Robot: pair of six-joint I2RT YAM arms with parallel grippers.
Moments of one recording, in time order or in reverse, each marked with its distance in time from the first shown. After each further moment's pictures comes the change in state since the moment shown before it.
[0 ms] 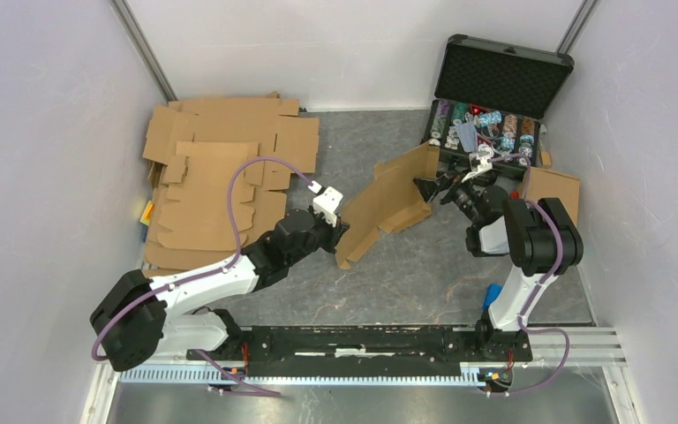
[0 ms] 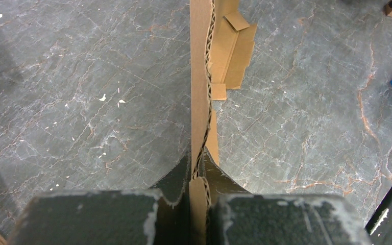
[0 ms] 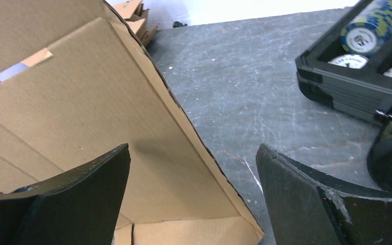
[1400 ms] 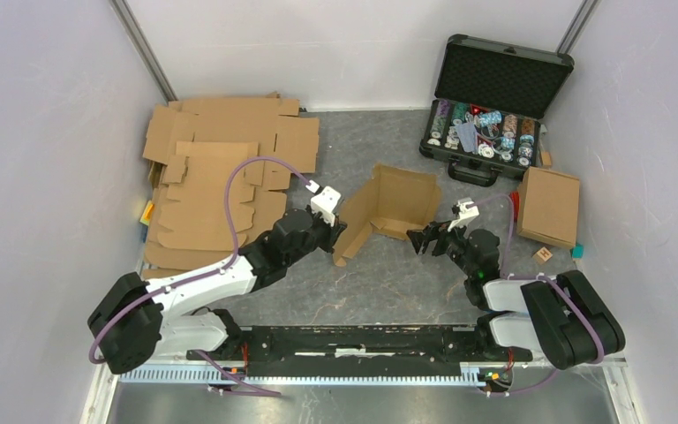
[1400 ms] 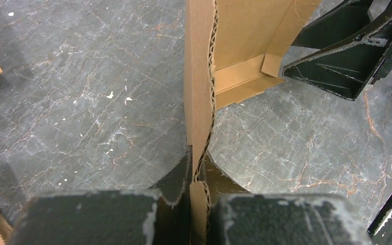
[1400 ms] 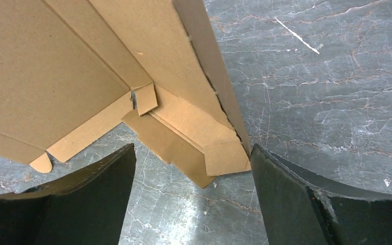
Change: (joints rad) left arm 0.005 -0.025 0.001 -0.027 -0.008 0.001; right arm 0.265 -0.547 -0.407 -0.397 0.319 -0.149
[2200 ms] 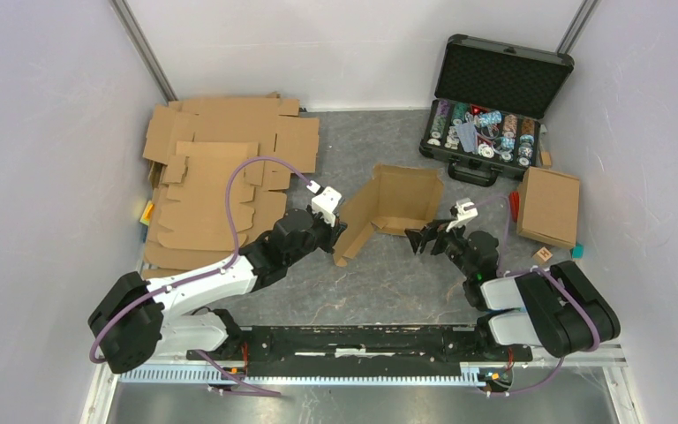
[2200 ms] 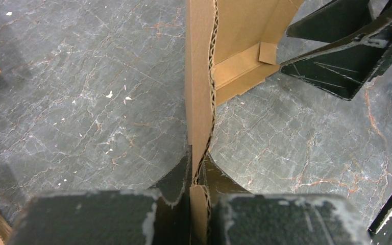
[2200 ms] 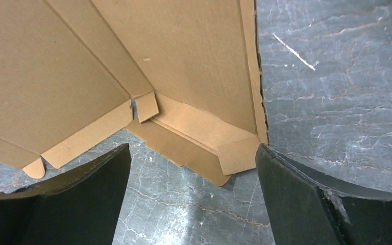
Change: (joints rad) left arm 0.000 0.009 0.000 0.000 0.008 0.008; right arm 0.019 0.076 -0.002 0.100 0.026 -0.042
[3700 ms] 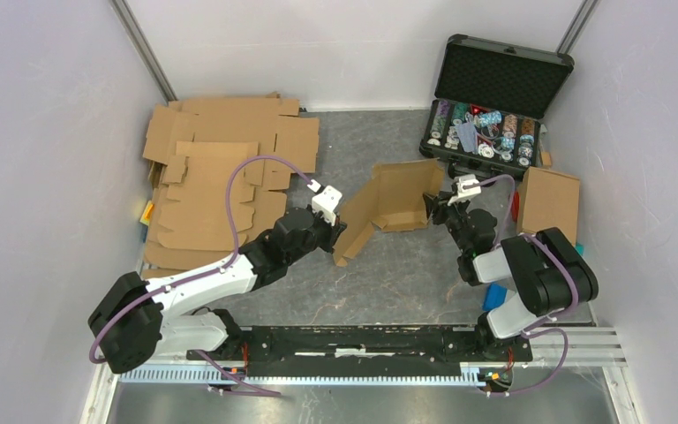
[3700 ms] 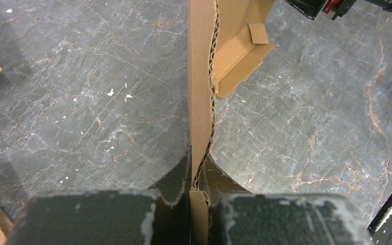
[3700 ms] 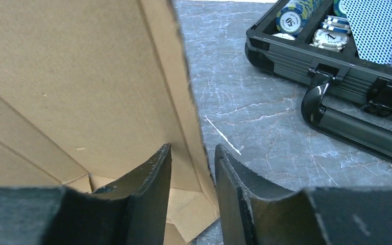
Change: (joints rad) left arm 0.002 0.000 0.016 -0.033 -0.001 0.001; right arm -0.059 0.205 0.175 0.187 0.128 -0.141
